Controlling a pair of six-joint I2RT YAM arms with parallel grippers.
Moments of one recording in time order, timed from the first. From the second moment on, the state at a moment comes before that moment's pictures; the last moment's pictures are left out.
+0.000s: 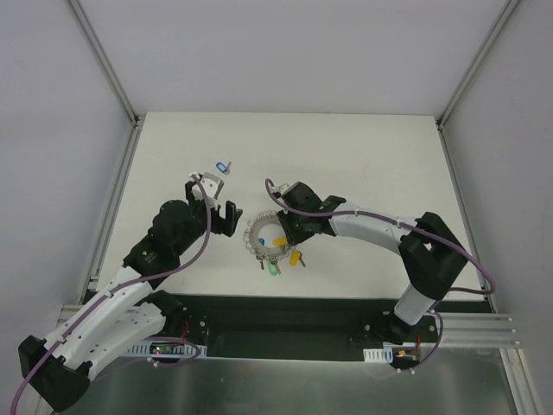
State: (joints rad) left arm -0.59 0.72 0.61 -0.16 -0.03 -0.06; right arm 0.86 1.66 1.09 -0.47 -0.02 0.25
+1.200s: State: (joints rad) left arm -0.62 0.65 0.58 -0.20 -0.12 0.01; right arm 0.93 1.87 1.27 -0.63 0.21 0.35
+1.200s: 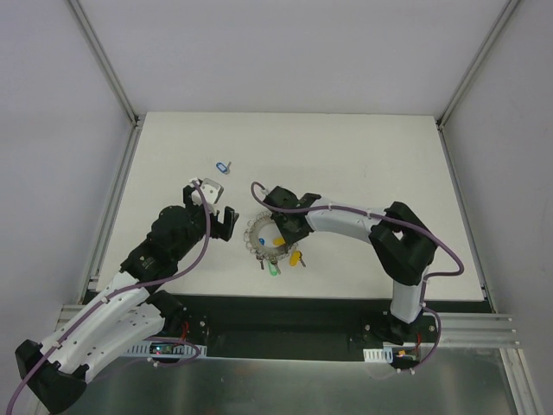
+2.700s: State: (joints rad) left arm -0.62 0.57 0.73 -0.24 0.44 0.04; right arm 0.88 1.10 0.99 -0.18 -0.28 0.07
